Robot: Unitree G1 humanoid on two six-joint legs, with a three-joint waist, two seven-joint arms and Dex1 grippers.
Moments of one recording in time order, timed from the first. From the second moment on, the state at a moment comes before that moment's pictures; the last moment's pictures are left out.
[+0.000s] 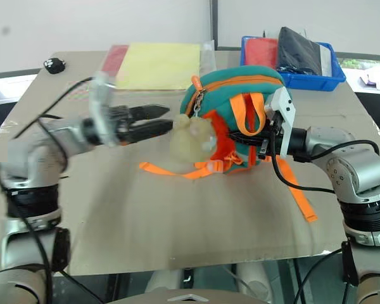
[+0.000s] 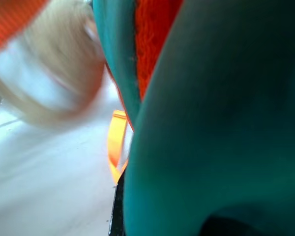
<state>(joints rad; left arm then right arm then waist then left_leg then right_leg) -0.62 0.68 0.25 -0.13 -0.84 1.02 -0.98 -0.57 -0.64 -0.01 -0.29 0.68 0.76 0.90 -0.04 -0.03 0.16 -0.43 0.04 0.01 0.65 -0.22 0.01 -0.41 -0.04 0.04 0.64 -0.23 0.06</state>
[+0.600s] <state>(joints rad) -0.56 0.29 0.21 -0.28 -1.23 1.20 -0.35 -0.52 -0.58 -0.02 -0.35 0.68 0.76 0.79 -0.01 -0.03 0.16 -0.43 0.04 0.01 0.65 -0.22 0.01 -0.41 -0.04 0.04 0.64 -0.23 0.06</state>
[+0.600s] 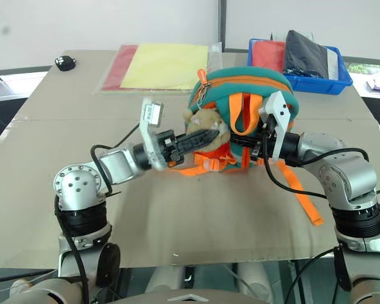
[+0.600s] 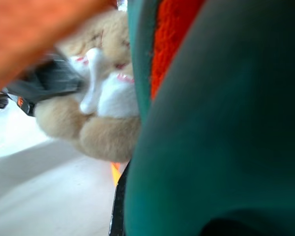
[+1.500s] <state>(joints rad) -0.34 0.45 0.07 -0.06 -0.67 0.55 -0.48 -0.52 -0.51 -0.18 -0.27 0.70 0.67 0.39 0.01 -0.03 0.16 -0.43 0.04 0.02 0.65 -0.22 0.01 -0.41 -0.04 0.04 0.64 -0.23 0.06</state>
